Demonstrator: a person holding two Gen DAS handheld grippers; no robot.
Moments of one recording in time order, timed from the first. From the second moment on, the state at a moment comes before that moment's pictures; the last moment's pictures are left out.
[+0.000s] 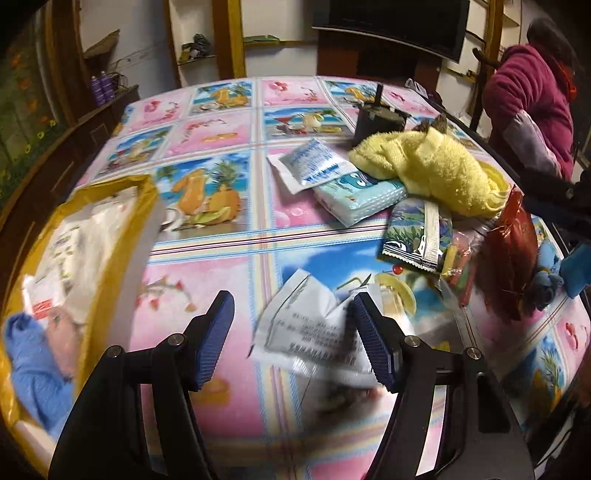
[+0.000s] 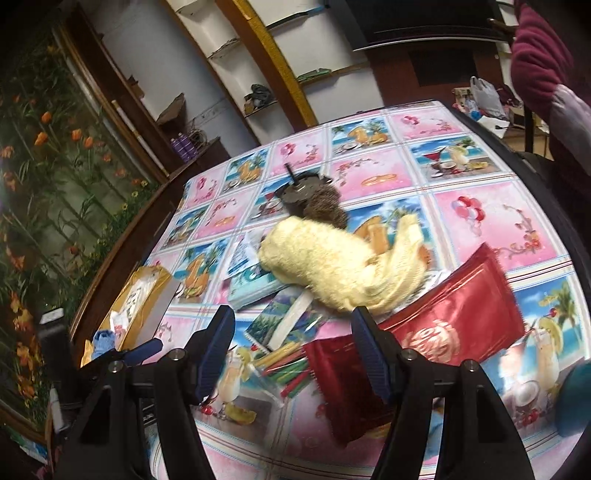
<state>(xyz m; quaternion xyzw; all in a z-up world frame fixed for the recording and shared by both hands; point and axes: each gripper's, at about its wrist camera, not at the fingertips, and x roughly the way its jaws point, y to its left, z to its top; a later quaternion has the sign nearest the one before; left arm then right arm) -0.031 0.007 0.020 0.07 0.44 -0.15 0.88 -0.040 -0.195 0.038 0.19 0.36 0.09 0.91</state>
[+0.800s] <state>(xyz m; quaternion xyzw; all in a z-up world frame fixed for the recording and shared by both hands) -0.063 0.029 0.014 0.04 0.47 -0.21 0.86 -0.038 -0.153 0.005 0.07 0.47 0.20 0.86</state>
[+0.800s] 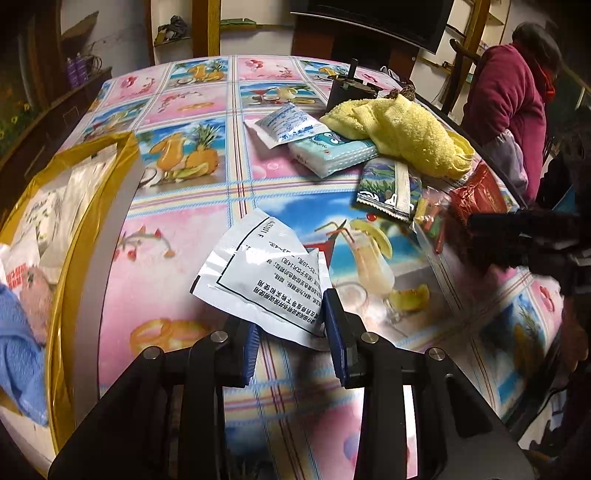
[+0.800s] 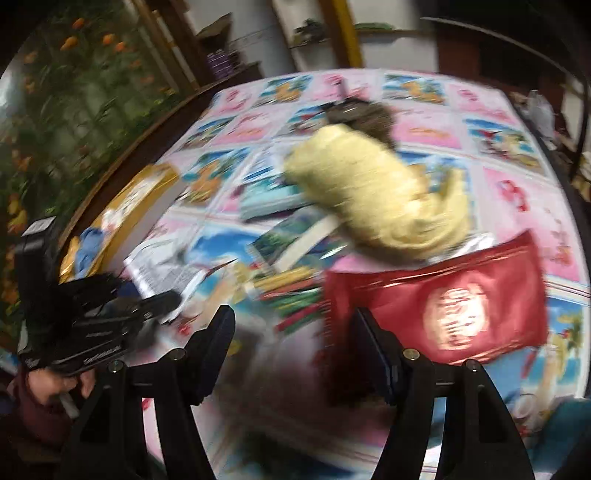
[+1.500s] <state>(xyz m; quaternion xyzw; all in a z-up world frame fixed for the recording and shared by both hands) -0.026 0.006 0.009 0.07 0.45 -0.18 0.87 0.045 -0.158 0.025 -0.04 0.44 0.07 0.89</state>
